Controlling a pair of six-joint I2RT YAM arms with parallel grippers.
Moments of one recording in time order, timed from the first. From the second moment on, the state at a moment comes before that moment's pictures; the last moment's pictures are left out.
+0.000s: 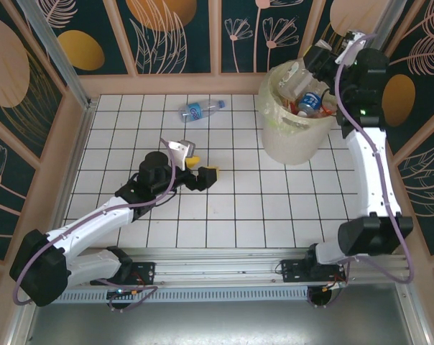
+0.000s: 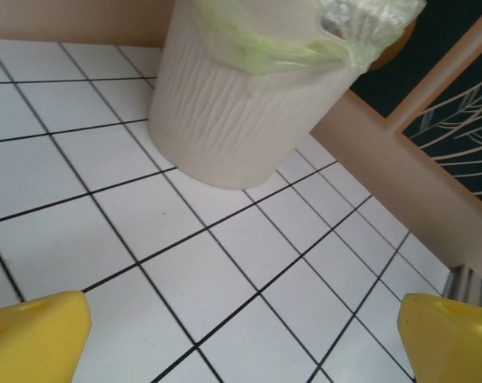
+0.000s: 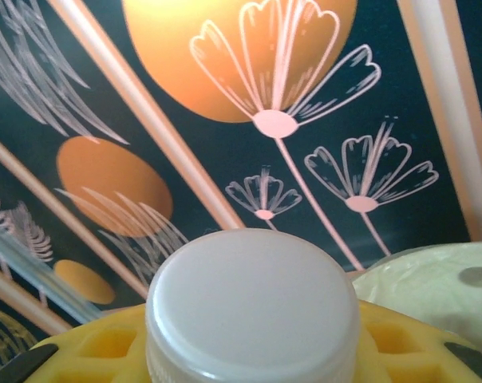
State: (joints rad) left arm -0.67 1.15 0.68 0.17 0.28 -0.41; right arm 0.01 1.48 1.70 -0.24 -0.35 0.49
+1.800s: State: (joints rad) left arm -0.63 1.26 0.85 -0.04 0.04 -0.35; right arm 0.22 1.28 1.45 -0.32 0.06 0.28
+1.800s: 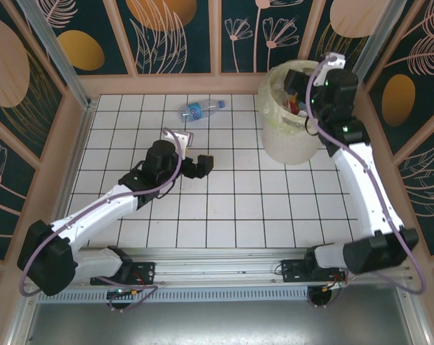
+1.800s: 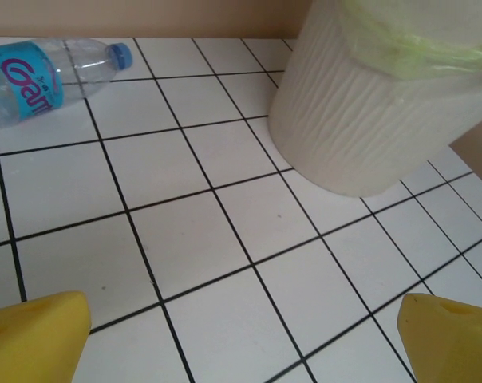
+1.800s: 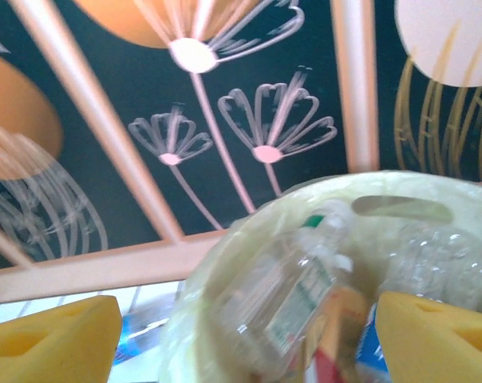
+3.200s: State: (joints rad) left arm -0.30 2.39 2.07 -0.43 0.05 0.18; right arm 0.53 0.95 0.67 -0.11 -0.34 0.58
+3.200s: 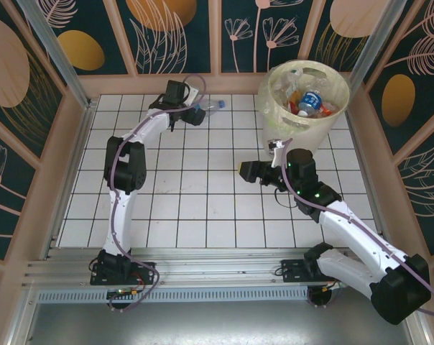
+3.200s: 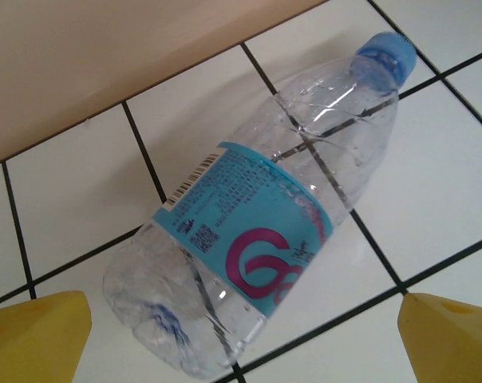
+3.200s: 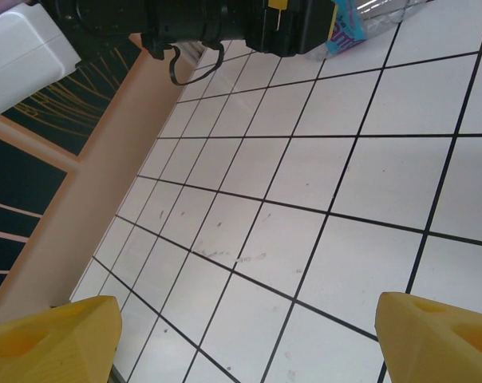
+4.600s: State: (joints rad) left arm -0.29 2.28 2.00 -0.38 0.35 -0.01; right arm 0.53 0.93 0.67 -0.14 -0.22 0.59
